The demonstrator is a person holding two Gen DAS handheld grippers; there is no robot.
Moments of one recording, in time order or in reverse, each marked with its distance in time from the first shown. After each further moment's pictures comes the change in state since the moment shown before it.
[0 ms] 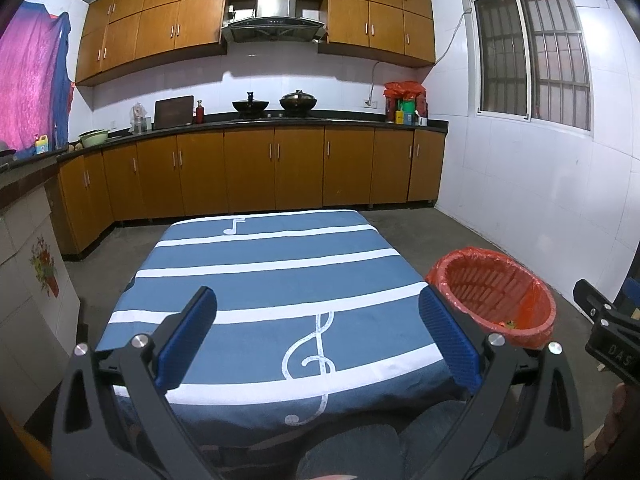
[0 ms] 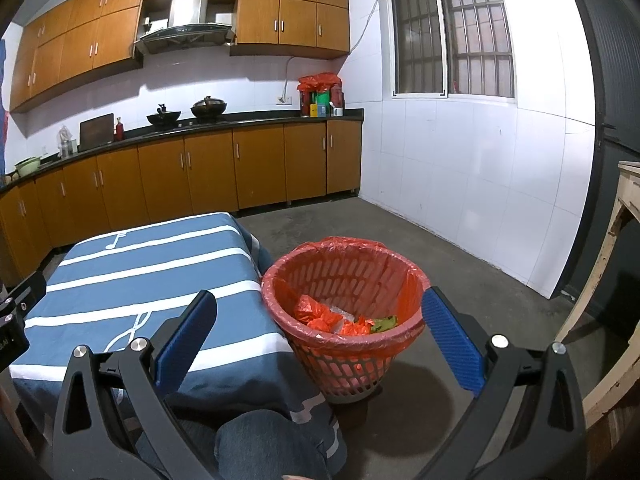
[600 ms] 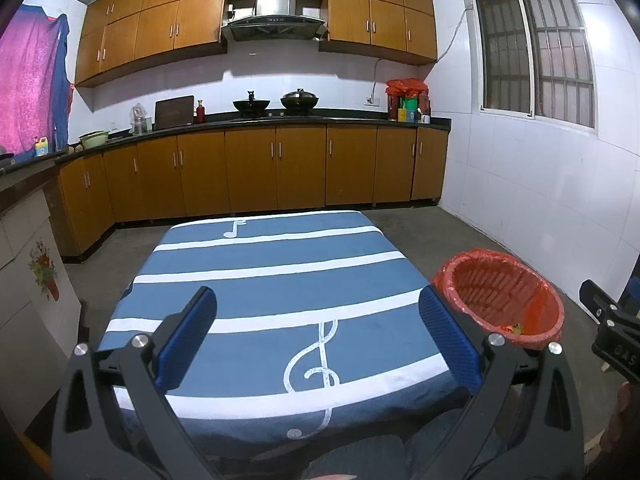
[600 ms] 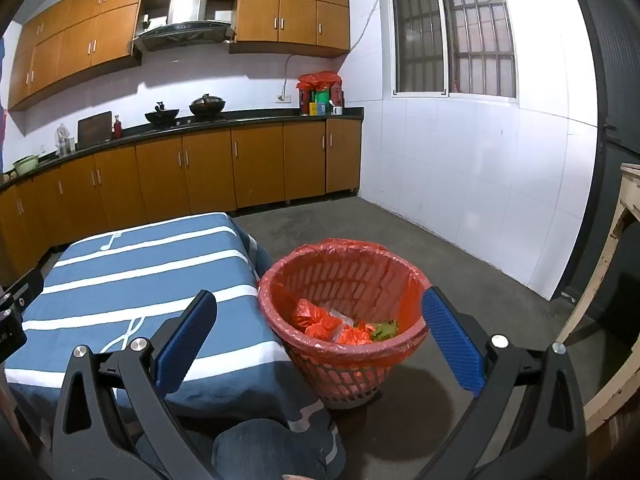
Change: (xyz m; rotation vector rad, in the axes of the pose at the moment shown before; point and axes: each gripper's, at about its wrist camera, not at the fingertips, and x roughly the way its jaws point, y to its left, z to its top) left arm 0.020 -0.002 0.008 0.009 0.004 0.011; right arm 0.009 0.001 0.005 -0.001 0.005 -0.003
